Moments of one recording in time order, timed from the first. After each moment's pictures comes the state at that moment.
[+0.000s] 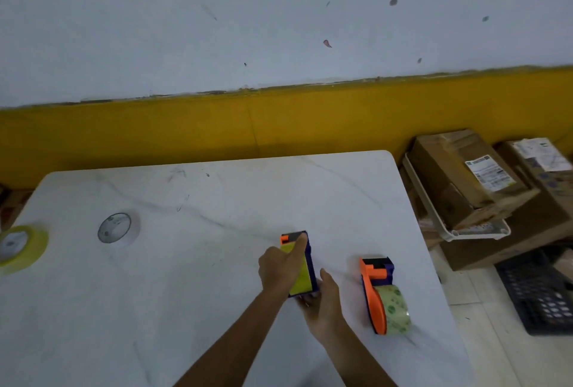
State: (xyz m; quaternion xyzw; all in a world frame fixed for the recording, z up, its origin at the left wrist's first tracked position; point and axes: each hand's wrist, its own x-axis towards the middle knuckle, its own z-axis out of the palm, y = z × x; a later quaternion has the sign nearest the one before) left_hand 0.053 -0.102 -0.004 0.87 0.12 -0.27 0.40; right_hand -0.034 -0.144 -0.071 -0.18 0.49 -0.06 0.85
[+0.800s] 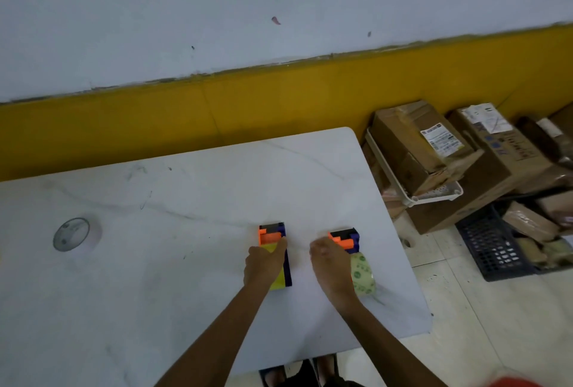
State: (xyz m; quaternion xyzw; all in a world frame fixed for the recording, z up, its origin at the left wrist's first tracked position) left_hand 0.027 -0.110 -0.044 0.88 0.09 -0.36 0.29; right_hand -0.069 -0.201 -0.045 -0.68 0.48 -0.08 0.55
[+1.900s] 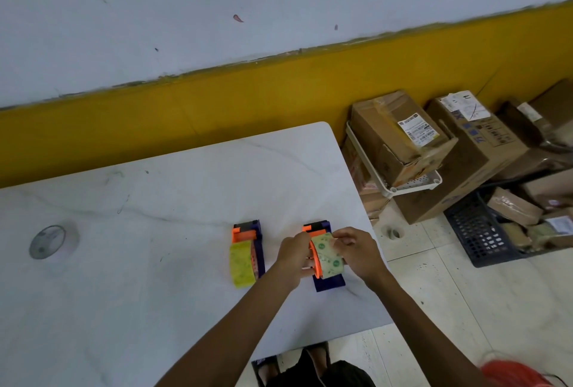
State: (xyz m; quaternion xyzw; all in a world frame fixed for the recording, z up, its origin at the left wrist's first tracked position) left_hand -0.043 -0.201 0.001 0.69 0.13 -0.53 0.48; right_hand -0.143 -0.306 -0.034 -0.66 0.46 -0.02 0.59
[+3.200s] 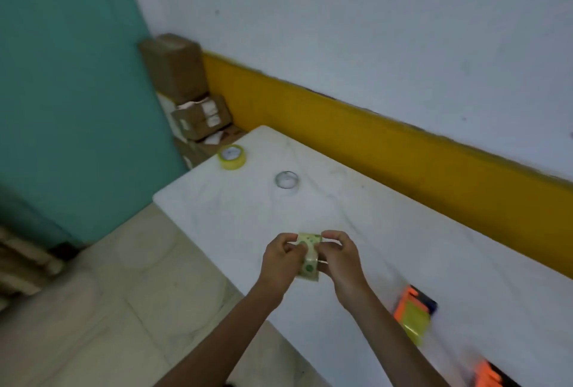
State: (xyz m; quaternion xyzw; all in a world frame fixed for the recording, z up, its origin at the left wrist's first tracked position) left_hand -0.002 0.134 0.080 0.72 0.23 -0.05 0.65; right_hand 0.024 0.017 0.077 -0.63 0.17 0.17 0.74
